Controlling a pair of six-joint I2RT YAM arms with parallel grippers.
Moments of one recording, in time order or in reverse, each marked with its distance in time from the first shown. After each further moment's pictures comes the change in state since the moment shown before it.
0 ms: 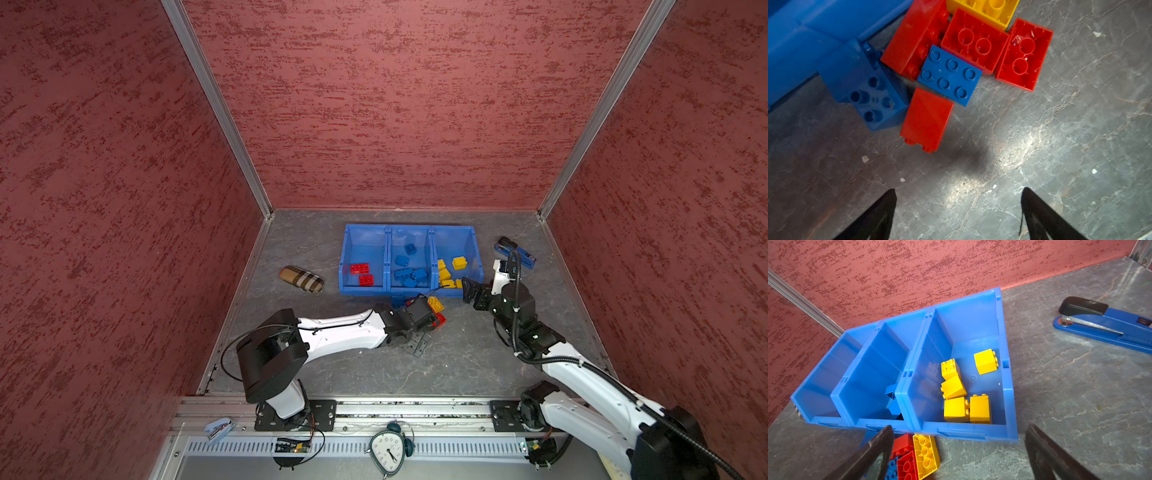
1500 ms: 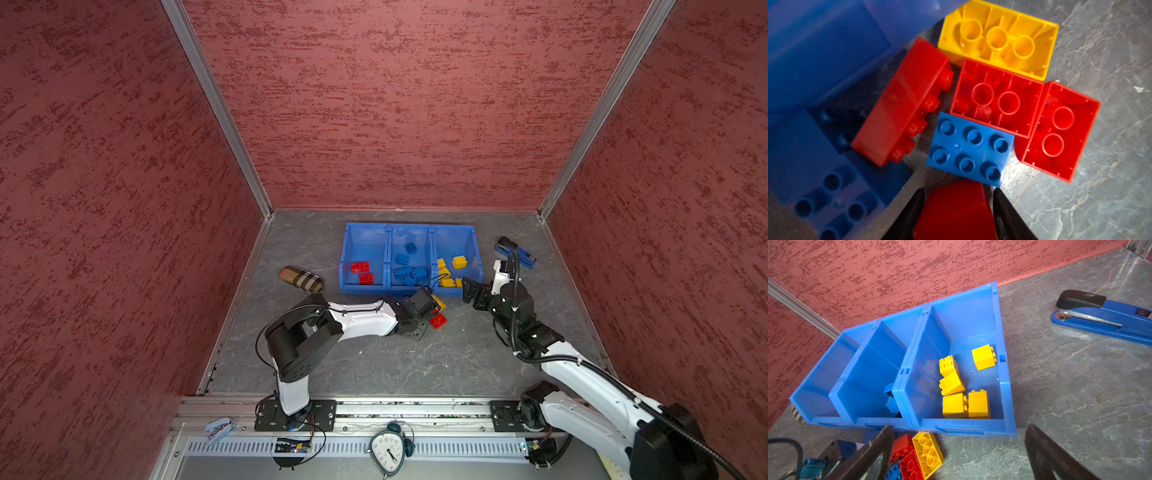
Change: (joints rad) left arm 0.085 0.193 0.039 0.214 0.032 0.093; right arm 0.000 0.012 0.000 -0.001 0.010 0.029
